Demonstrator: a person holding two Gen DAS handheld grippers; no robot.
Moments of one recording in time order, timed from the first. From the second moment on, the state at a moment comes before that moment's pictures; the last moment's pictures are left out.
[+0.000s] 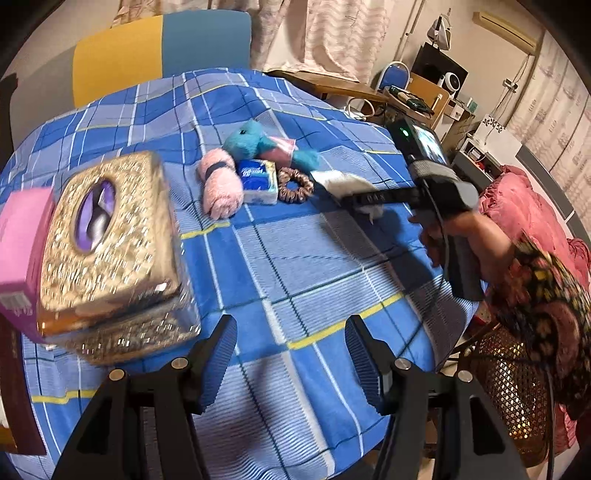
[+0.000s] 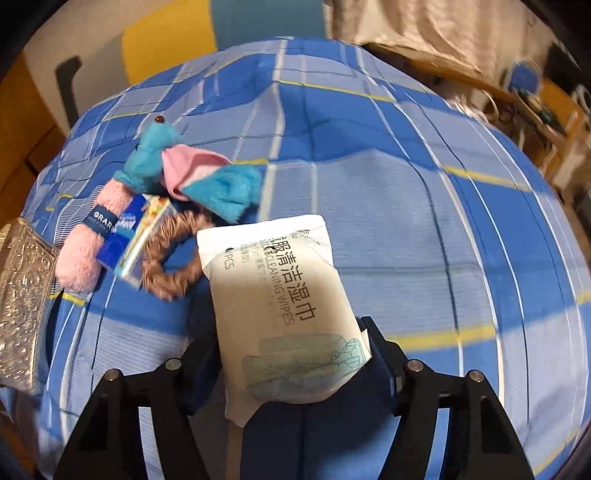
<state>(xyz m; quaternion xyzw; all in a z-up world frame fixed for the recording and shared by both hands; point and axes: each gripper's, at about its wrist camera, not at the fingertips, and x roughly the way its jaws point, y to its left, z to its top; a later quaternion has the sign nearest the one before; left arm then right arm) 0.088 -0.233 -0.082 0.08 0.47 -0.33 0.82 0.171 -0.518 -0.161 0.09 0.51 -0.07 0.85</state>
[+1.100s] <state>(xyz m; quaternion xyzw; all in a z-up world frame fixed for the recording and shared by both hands) 0.277 -0.336 -0.121 0.17 0.51 -0.16 0.83 0.115 -0.515 -0.158 0.16 0.51 -0.09 0.84</state>
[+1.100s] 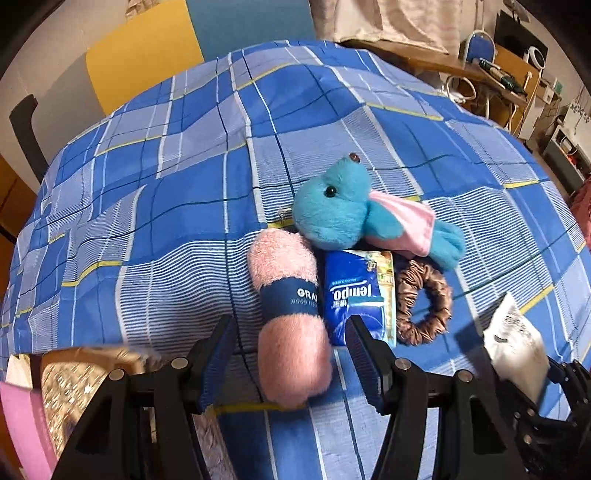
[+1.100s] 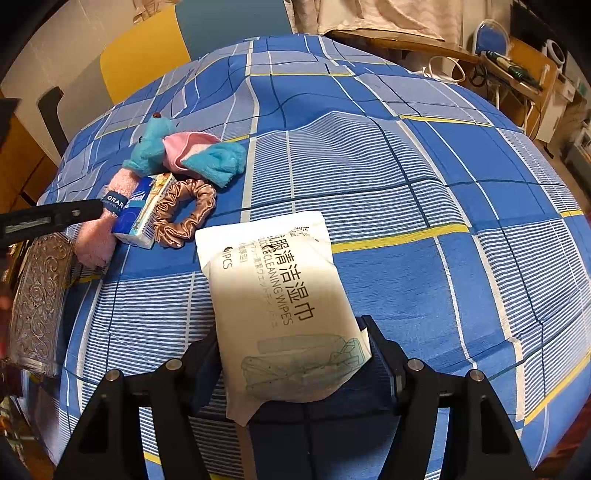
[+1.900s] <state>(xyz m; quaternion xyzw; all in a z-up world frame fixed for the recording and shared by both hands) 0.281 -0.337 -0.132 0.16 0.51 -0.18 0.83 0.115 -0.517 -0.159 0.17 0.51 -0.09 0.84</state>
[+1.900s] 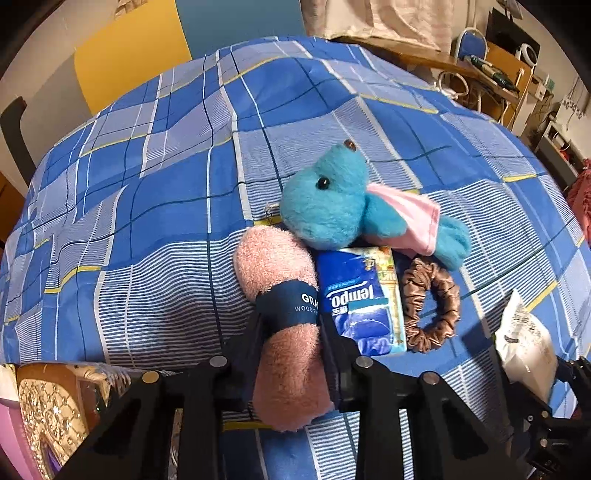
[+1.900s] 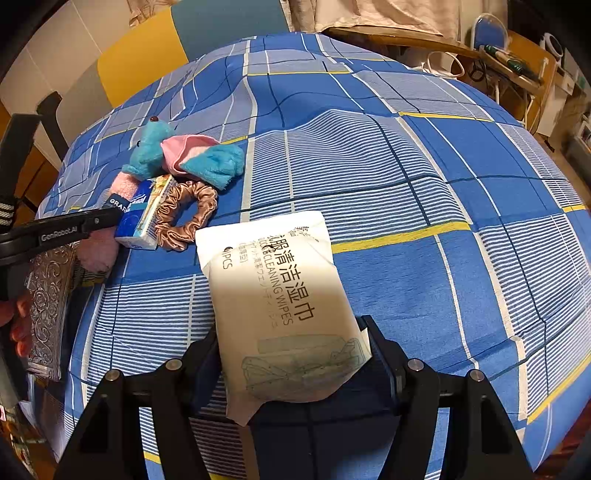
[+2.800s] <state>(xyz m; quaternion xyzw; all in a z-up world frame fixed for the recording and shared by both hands) 0.184 -0.245 -0.031 0.01 0.44 -0.29 0.85 0.110 -0.500 -0.156 0.12 0.49 -0.10 0.86</state>
